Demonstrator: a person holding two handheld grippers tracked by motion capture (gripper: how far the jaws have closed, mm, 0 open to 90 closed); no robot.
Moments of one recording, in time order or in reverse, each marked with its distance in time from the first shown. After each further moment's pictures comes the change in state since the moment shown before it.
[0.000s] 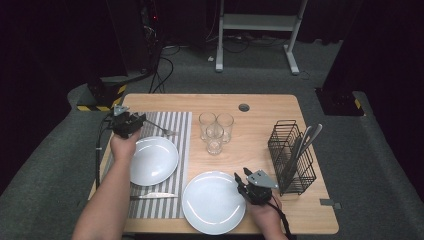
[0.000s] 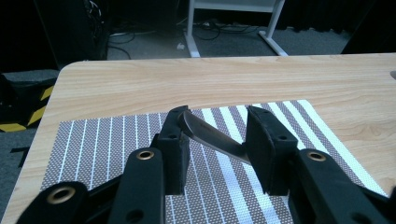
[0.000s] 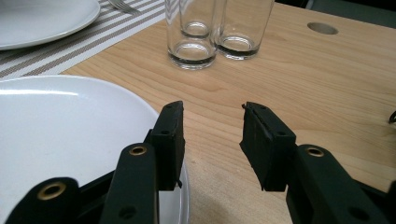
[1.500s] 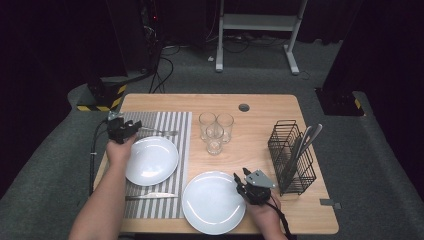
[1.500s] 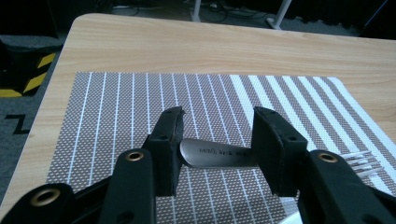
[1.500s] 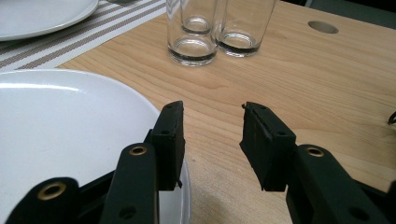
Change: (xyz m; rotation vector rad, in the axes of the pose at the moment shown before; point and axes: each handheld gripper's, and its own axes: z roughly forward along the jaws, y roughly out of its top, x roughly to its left) left arm 0.030 -0.026 0.008 0.080 0.009 -0.089; right arm 0.003 0.001 0.002 0.018 -0.013 -0.025
